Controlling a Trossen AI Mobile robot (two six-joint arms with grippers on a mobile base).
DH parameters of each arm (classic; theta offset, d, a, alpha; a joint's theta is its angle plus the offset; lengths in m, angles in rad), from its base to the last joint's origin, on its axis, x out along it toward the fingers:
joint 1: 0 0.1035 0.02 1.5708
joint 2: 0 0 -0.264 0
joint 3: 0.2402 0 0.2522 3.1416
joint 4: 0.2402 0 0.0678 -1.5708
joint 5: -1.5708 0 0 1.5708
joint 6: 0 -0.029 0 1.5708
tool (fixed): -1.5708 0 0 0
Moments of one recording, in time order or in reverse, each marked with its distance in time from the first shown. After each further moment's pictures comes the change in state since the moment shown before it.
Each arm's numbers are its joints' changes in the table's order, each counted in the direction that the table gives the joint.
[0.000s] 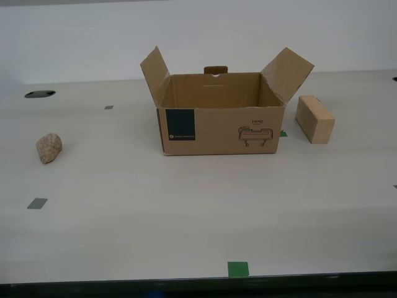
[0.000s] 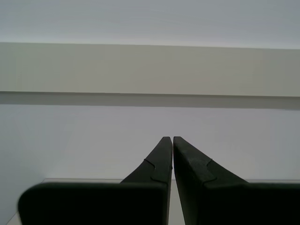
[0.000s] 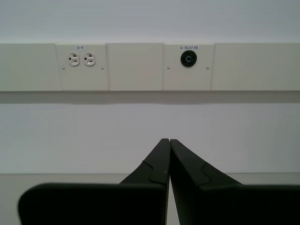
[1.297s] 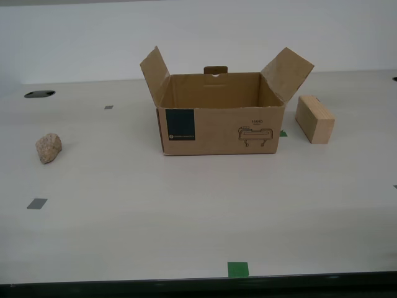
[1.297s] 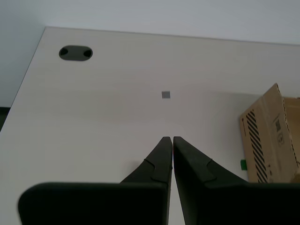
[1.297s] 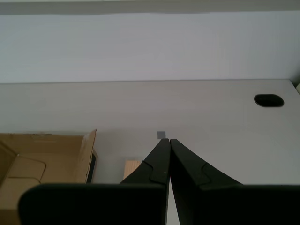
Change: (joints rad) arm 0 -0.001 0.007 0.689 1.276 0.000 -0.023; arm 1 -0.002 0.000 0.643 1.441 0.009 0.067
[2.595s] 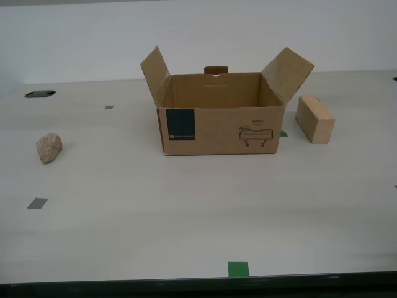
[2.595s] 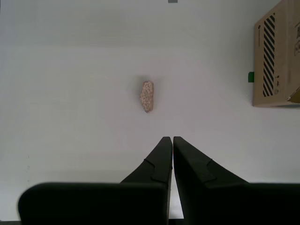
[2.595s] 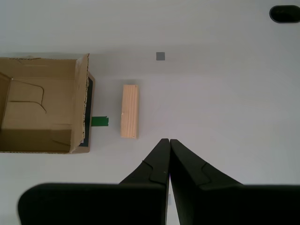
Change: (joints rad) arm 0 0.000 -0.283 0.409 0.571 0.000 -0.005; arm 1 0.000 -0.196 0.304 0.538 0.002 -0.040
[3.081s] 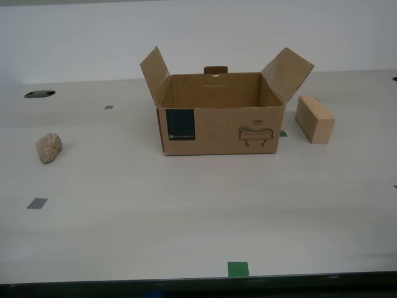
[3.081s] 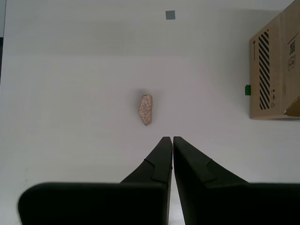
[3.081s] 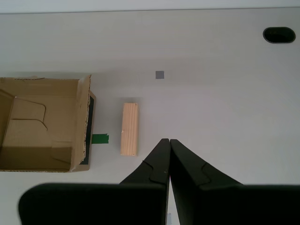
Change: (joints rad) arm 0 0.000 0.000 0.001 -0.075 0.000 0.000; arm 1 0.000 0.000 0.000 -0.053 0.000 0.003
